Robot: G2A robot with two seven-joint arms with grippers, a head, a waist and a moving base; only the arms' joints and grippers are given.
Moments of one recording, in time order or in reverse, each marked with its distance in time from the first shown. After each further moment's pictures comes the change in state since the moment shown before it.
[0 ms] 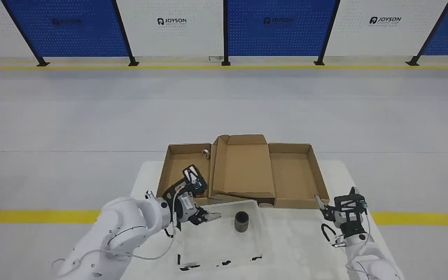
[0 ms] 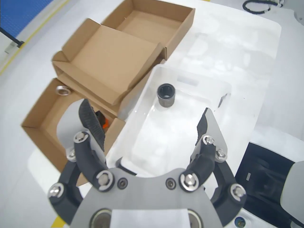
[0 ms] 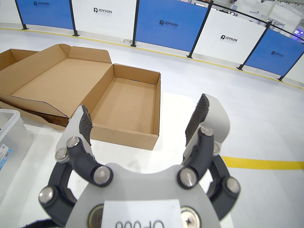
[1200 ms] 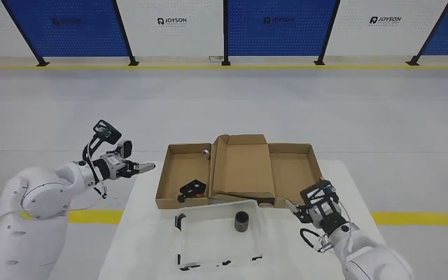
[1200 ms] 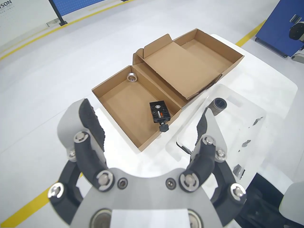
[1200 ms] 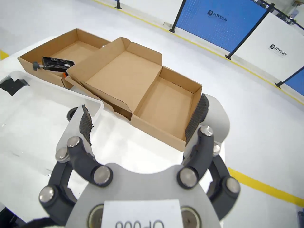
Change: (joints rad) left arm -0.151 0.062 -0.356 0.353 -0.311 -0.107 -0.097; right arm 0.034 0.008 -0.080 -0.454 -0.018 -0.169 0.618
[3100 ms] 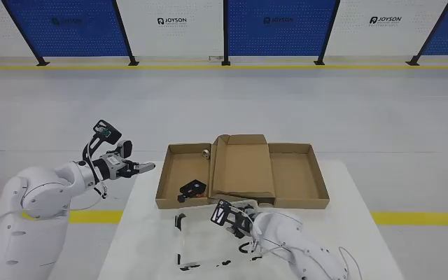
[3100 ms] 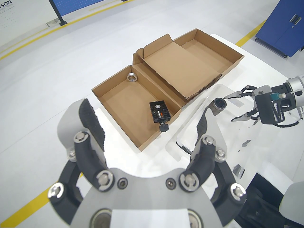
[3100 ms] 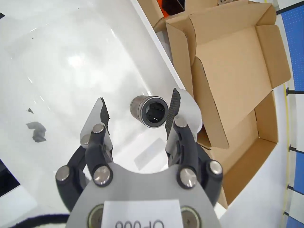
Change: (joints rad) left arm 0.000 0.000 0.000 0.000 0.000 0.000 0.000; right arm 0.576 -0.094 -0.668 0.526 0.000 -0.214 0.395
